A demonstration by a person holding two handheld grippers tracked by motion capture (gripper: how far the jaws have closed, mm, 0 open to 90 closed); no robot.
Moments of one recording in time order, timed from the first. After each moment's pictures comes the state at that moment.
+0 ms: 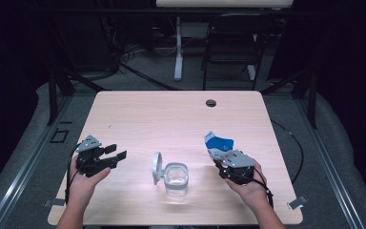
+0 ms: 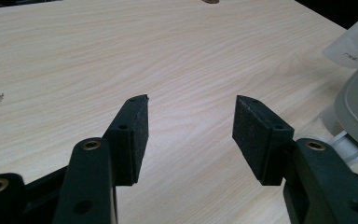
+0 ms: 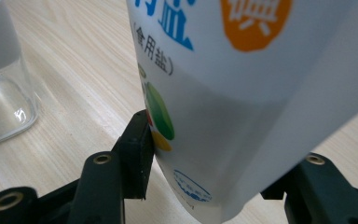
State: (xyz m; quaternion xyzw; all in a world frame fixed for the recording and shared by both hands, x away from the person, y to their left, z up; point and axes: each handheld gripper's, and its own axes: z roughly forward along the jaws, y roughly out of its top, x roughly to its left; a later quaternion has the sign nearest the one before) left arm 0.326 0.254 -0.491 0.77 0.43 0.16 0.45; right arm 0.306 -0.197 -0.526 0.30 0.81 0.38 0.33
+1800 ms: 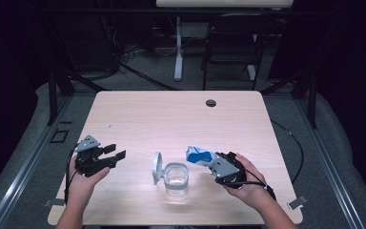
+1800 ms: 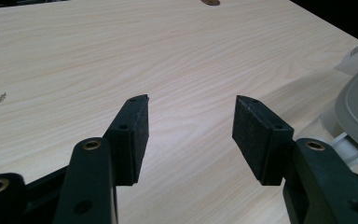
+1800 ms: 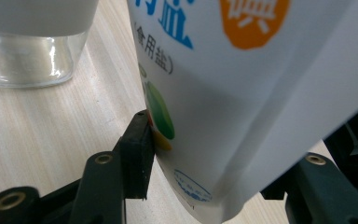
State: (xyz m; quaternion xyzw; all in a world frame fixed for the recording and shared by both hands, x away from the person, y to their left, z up) left arm 0.327 0.257 -0.492 0.76 0.43 0.16 0.45; right arm 0.290 -0.168 -0.503 0.15 0.88 0.27 0.36
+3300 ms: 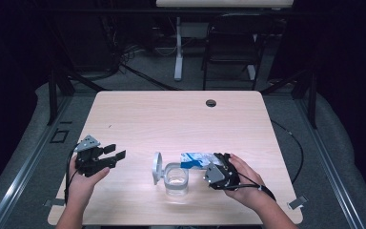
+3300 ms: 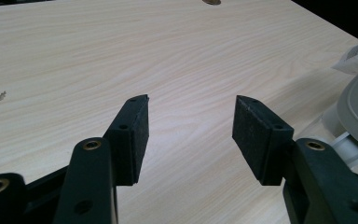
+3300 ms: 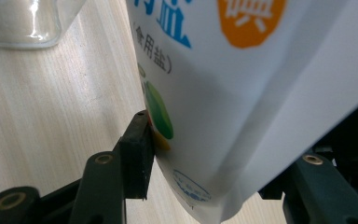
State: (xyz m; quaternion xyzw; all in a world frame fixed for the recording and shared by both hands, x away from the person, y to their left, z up) left arm 0.327 0.258 -0.493 0.77 0.43 0.15 0.45; right arm 0.286 -0.153 -0.508 0.10 0.89 0.19 0.41
